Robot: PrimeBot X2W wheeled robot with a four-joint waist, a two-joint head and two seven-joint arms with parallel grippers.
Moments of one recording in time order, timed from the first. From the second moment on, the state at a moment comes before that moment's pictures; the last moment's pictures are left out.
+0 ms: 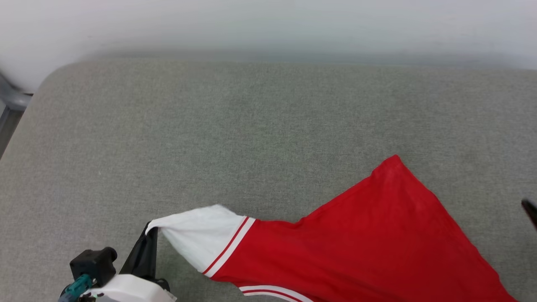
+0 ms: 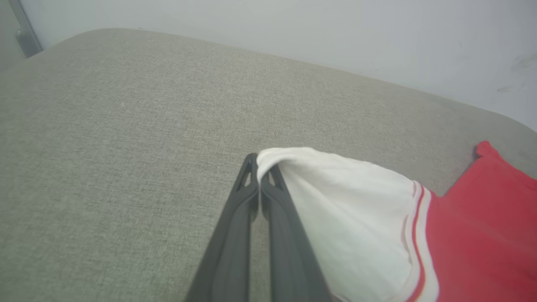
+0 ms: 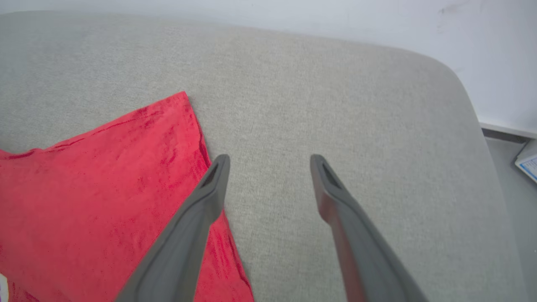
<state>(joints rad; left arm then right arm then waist) 0.04 0.40 -0.32 0.06 -0.66 0.17 -0.22 0.14 -0.62 -0.16 -0.14 0.63 0.13 0.40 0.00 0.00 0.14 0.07</state>
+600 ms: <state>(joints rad) -0.11 0.36 -0.37 0.04 -0.62 0.14 -0.23 -0.57 -0.73 0.39 0.03 0.67 0.13 0.87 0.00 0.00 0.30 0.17</state>
